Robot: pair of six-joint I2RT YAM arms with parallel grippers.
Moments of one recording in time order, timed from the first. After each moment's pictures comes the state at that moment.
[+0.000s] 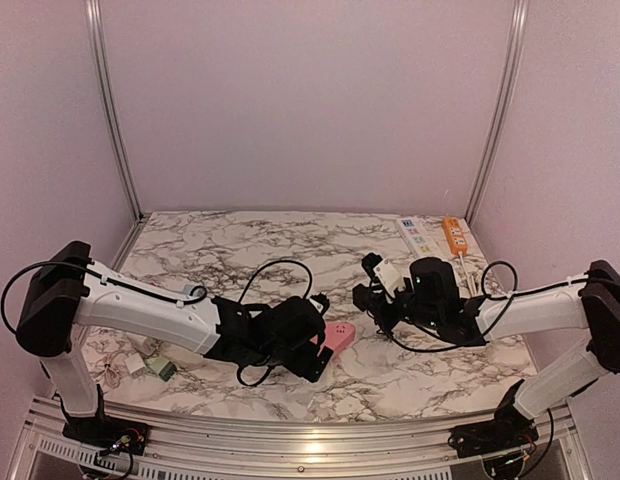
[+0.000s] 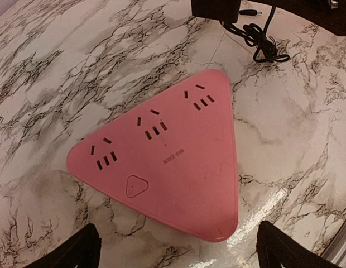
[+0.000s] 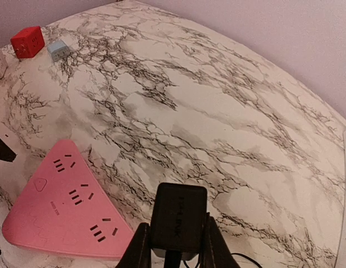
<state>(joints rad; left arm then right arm) -1.24 1.83 1.15 -0.26 -0.36 -0.47 0.74 1.41 0.57 0.37 0.02 -0.09</state>
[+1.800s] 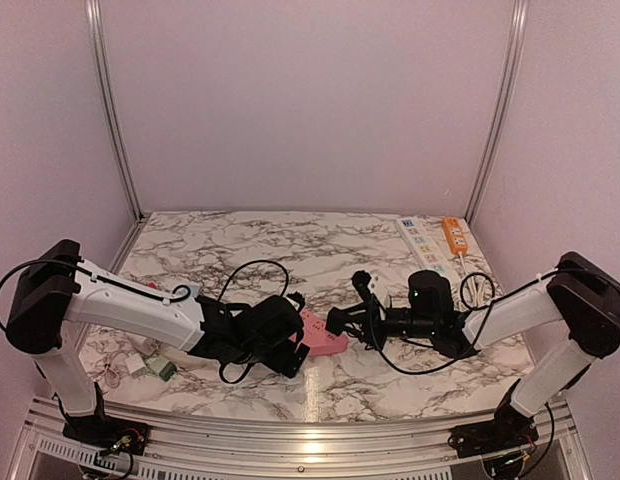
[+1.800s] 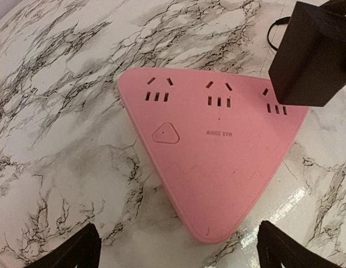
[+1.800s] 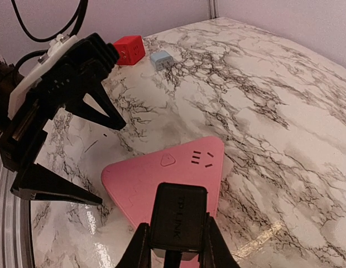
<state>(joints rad) -1.18 1.77 1.03 -0.26 -0.40 -0.46 0.74 1.54 0.49 0.69 -0.44 0.02</state>
